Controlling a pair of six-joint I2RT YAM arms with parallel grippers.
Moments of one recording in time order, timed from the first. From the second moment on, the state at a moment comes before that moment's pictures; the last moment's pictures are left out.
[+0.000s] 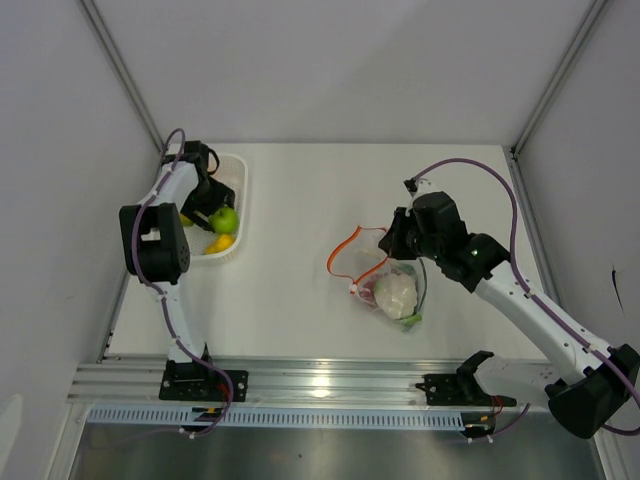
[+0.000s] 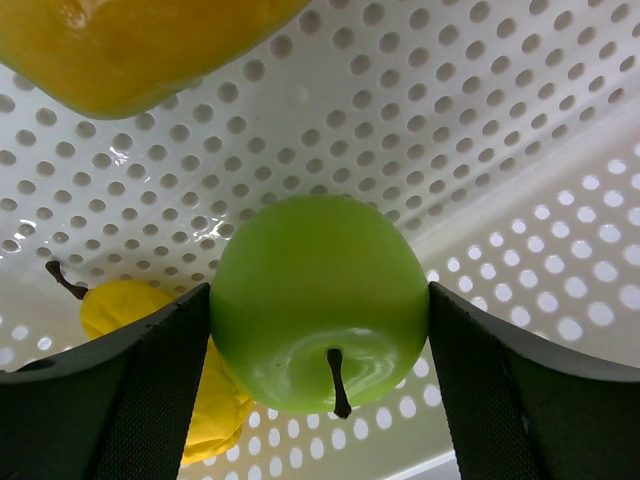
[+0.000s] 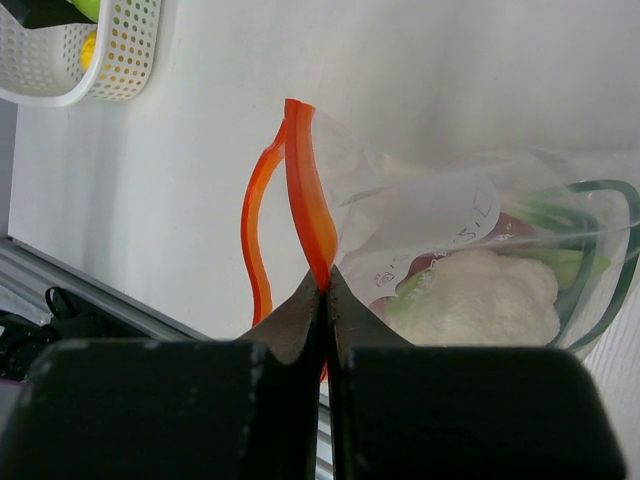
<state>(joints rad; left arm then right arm) 0.07 2.09 1.72 -0.95 -0.09 -0.94 0.63 1.12 1.10 -0.59 0.01 0.55</state>
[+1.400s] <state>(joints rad) -0.56 1.28 1.16 -0.49 0.36 -0.80 0.62 1.14 1.14 -0.61 -0.03 0.62</state>
